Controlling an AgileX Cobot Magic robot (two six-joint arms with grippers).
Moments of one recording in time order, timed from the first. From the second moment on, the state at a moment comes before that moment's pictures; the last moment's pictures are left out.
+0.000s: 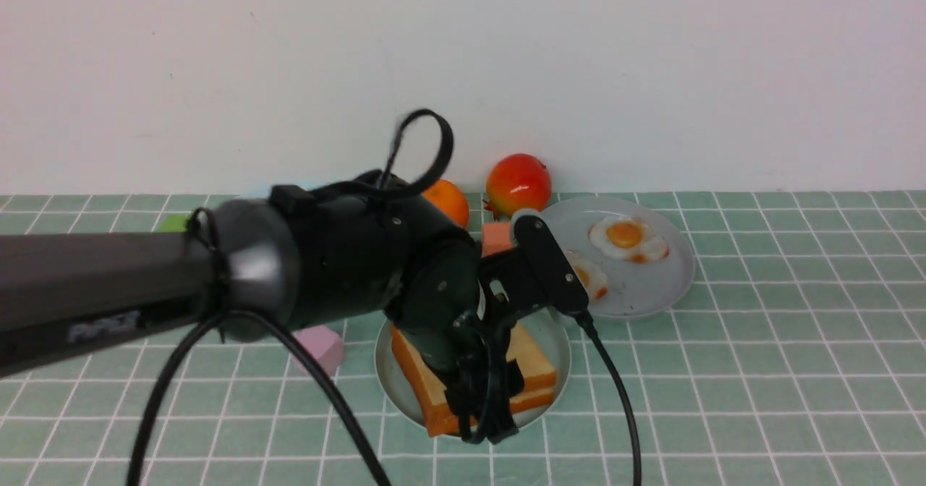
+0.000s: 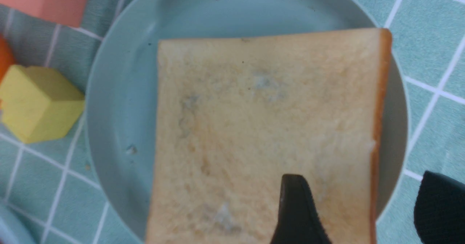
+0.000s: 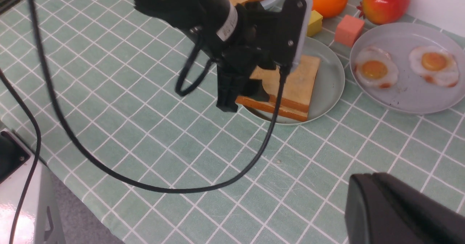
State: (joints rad) right arm 0.38 0.70 -1.15 0.35 1.17 -0.24; left arm -0.75 1.79 -1.27 0.12 0.61 0.36
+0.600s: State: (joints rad) right arm 0.38 0.69 -1.15 0.34 1.21 -0.19; left arm -0.75 0.77 -1.05 0.05 0.69 0.03
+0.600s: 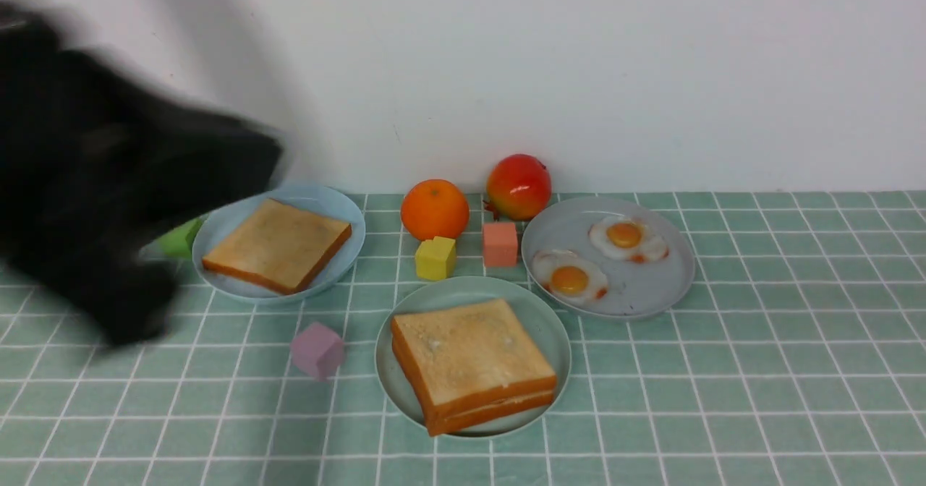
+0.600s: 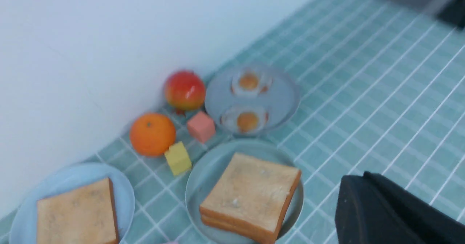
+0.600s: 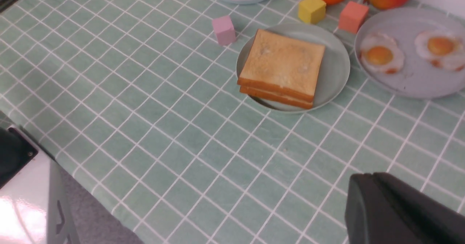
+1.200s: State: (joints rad) right arm 0.38 0.38 -0.98 0.03 1.09 0.15; left arm -0.75 0.01 -0.26 0.04 0.27 -0.27
